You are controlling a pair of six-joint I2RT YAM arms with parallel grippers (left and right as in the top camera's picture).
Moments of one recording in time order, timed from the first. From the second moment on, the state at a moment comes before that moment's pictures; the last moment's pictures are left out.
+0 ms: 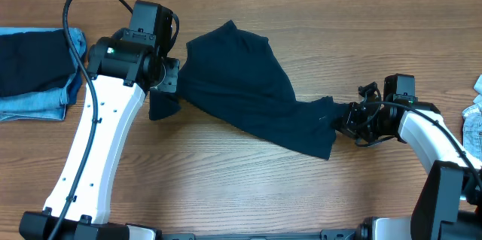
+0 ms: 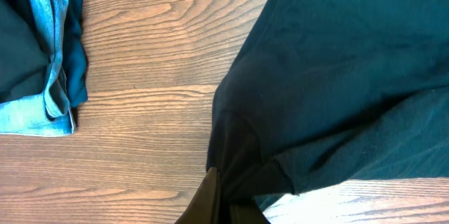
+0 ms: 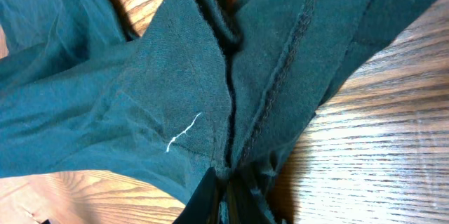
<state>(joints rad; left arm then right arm) -0.22 1.57 1.63 -1.26 -0.24 -0.09 -0.17 1.58 0.83 -0.65 -0.58 0.25</state>
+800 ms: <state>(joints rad) -0.22 1.57 1.63 -1.26 -0.25 -0.09 -0.26 1.31 1.07 -0.96 -0.36 0.24</state>
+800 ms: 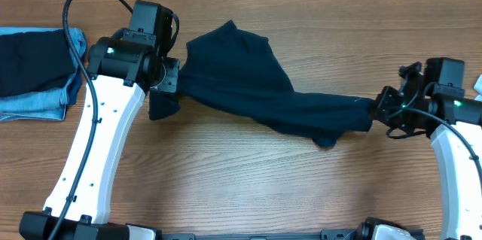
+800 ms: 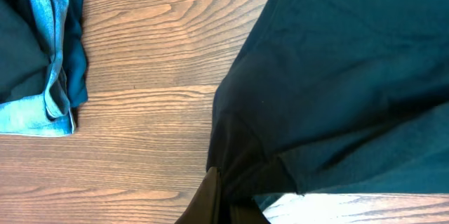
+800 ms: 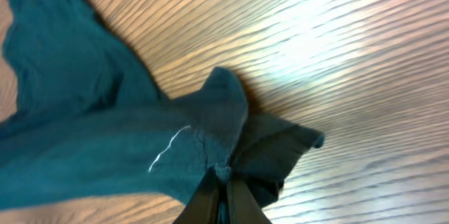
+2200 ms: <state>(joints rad) -0.20 1.58 1.66 -0.26 -0.15 -0.13 -0.35 1.49 1.13 0.10 -0.75 0.61</state>
